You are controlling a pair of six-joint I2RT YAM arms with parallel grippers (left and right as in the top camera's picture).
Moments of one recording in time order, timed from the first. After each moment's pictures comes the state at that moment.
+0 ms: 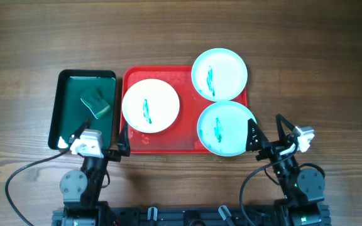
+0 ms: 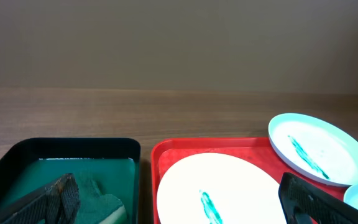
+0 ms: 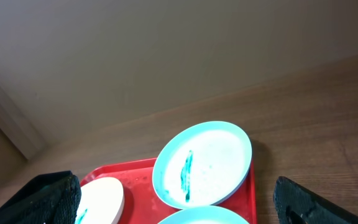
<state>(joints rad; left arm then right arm) -0.01 0.01 0.01 -0.06 0.15 -0.09 0.16 0.01 0.01 0.01 -0.12 0.42</state>
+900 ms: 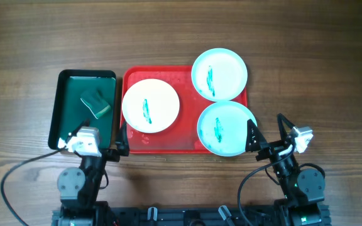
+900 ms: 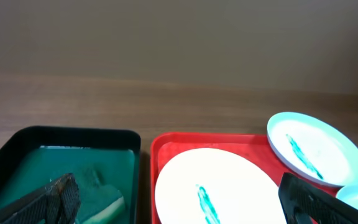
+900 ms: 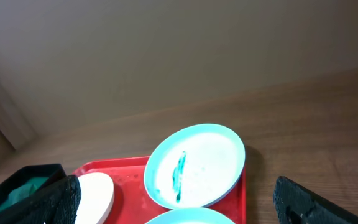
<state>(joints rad) -0.01 0.08 0.10 -0.14 0.14 -0.13 0.16 0.01 0.01 0.01 -0.12 0.34</state>
